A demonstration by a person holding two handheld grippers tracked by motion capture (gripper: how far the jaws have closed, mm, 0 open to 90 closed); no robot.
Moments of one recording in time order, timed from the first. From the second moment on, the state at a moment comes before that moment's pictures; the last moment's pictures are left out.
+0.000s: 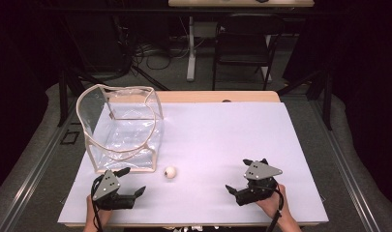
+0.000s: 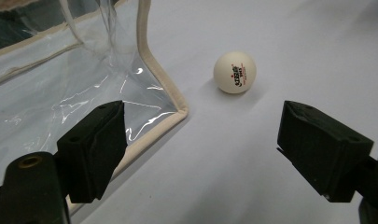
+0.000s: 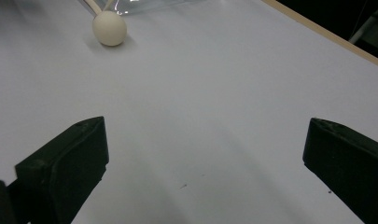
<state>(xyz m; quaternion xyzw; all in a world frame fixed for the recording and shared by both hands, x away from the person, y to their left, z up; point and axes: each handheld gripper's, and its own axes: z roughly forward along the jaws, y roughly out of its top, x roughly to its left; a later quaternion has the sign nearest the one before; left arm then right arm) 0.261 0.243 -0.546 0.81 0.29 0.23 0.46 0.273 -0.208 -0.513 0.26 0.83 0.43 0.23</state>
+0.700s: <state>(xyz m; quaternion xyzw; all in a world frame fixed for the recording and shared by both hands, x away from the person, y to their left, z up) 0.262 0.243 -0.546 0.81 0.28 0.23 0.46 0.288 -0.188 -0.511 0.25 0.85 0.42 0.22</state>
